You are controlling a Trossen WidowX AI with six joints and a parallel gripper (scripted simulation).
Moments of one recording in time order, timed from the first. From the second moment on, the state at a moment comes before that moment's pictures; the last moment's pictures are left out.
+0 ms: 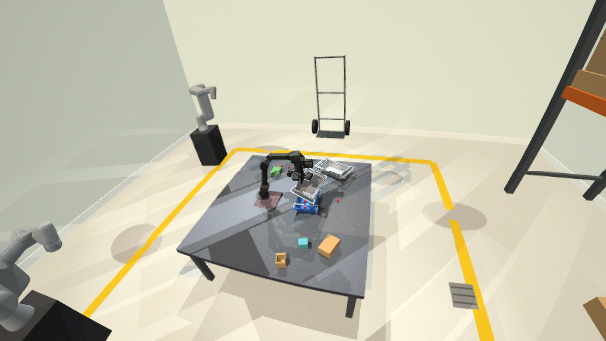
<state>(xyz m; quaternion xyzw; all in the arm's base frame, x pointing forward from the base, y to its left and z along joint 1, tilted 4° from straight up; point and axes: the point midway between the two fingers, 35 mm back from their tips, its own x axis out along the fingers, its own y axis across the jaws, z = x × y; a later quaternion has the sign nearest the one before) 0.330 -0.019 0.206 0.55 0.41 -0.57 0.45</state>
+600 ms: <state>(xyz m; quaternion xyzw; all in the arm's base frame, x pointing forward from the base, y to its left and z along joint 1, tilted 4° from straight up) 0.332 -0.018 0.202 0.55 0.41 -0.57 0.45</state>
